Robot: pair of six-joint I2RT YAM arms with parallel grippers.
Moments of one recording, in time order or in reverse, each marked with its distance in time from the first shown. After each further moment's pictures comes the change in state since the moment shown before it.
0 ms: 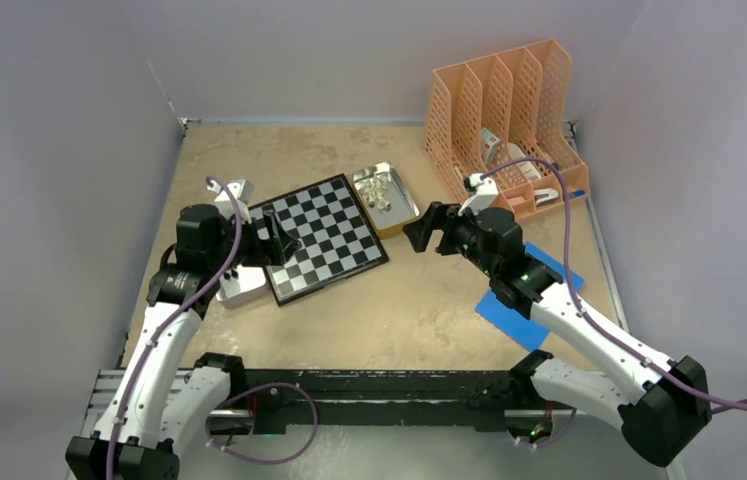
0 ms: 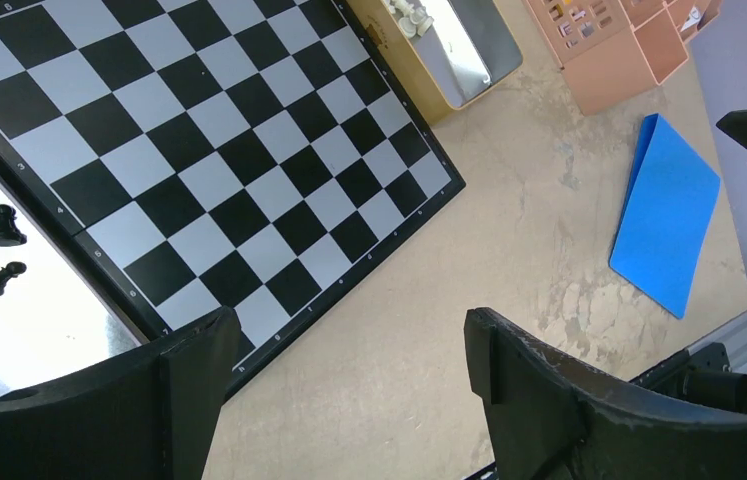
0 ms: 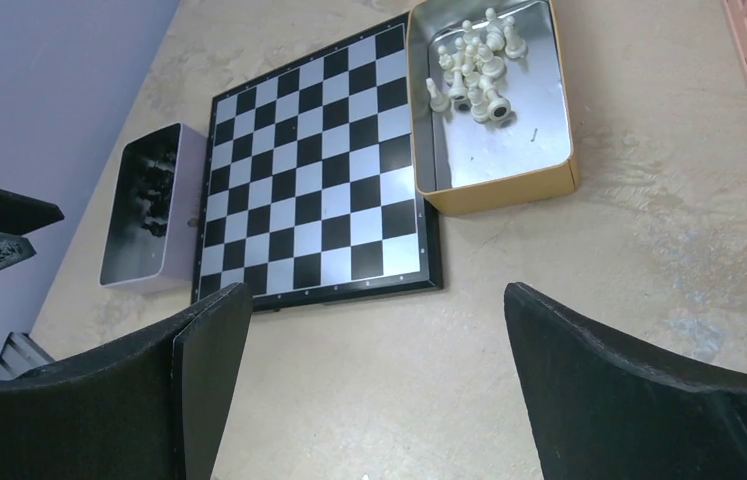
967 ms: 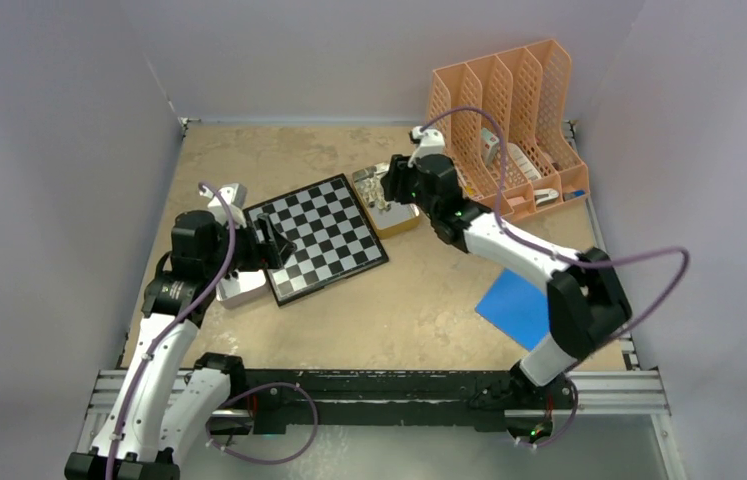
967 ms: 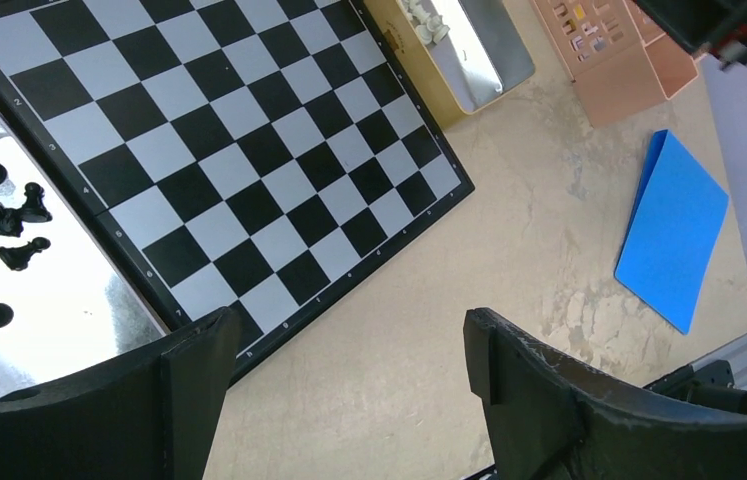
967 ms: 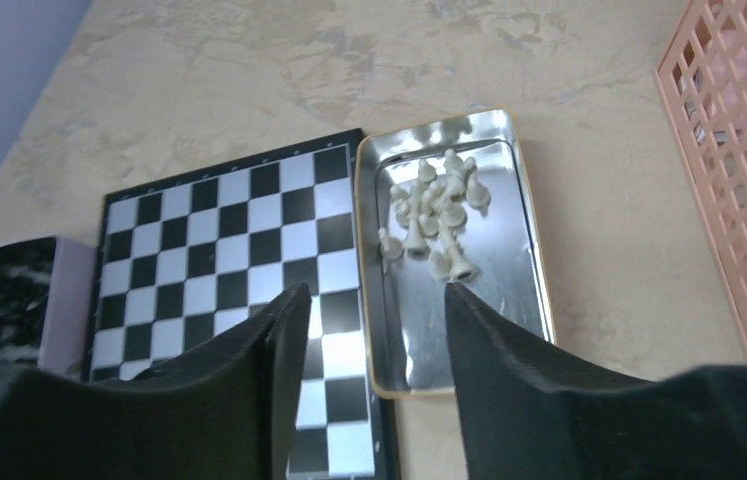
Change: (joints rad) left arm 0.000 -0.057 0.000 -0.048 -0.046 -0.026; right arm 0.000 0.542 0.351 0.183 0.114 -0.146
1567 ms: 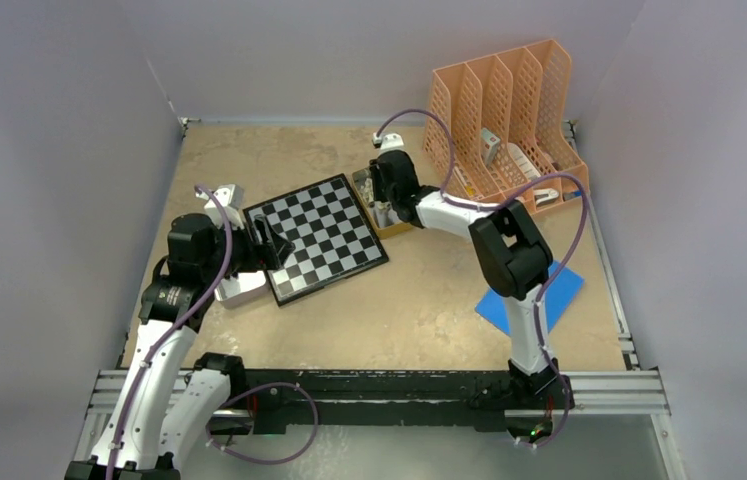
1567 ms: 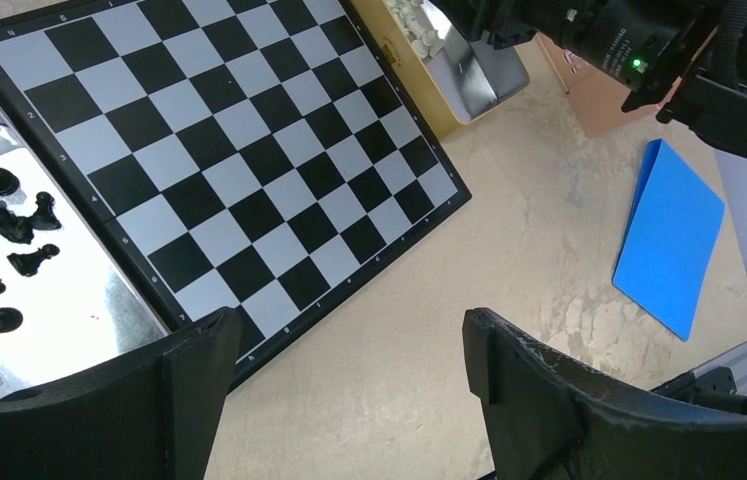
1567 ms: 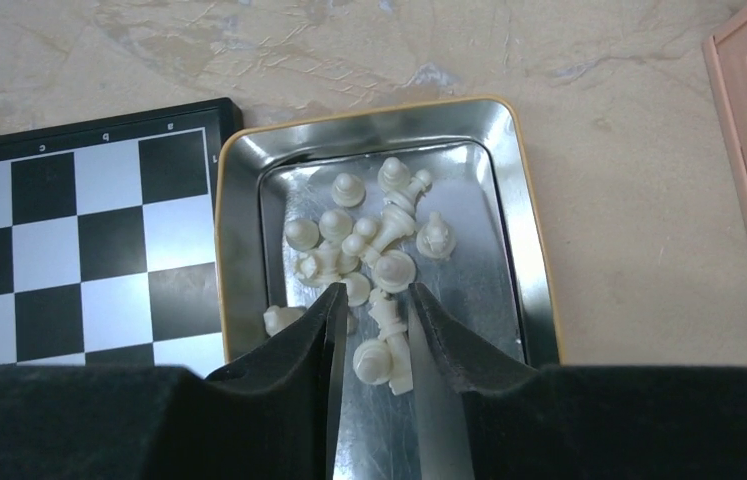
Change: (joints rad) left arm 0.000 -0.038 -0.001 0.000 -0.013 0.000; right arm -0.006 0.562 0.365 -0.010 0.105 -0.163
